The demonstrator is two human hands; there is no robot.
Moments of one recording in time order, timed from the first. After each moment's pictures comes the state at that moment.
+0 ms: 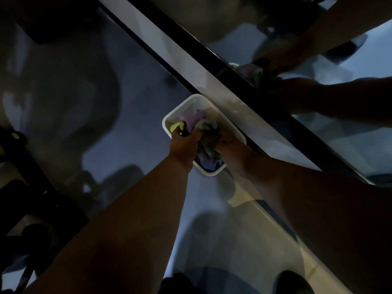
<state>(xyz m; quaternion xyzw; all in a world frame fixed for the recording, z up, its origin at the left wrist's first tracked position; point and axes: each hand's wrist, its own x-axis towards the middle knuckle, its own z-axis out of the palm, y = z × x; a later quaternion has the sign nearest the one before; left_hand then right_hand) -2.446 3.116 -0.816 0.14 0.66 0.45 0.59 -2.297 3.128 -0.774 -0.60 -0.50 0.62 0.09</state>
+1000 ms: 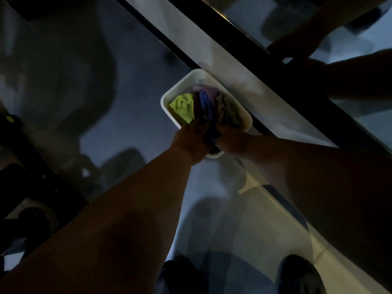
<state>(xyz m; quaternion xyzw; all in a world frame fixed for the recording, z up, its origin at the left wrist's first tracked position) -2.447 3.093 -0.840 0.74 0.60 -0.16 0.24 -2.295 3.126 -0.834 -0.52 -0.64 0.56 -0.01</state>
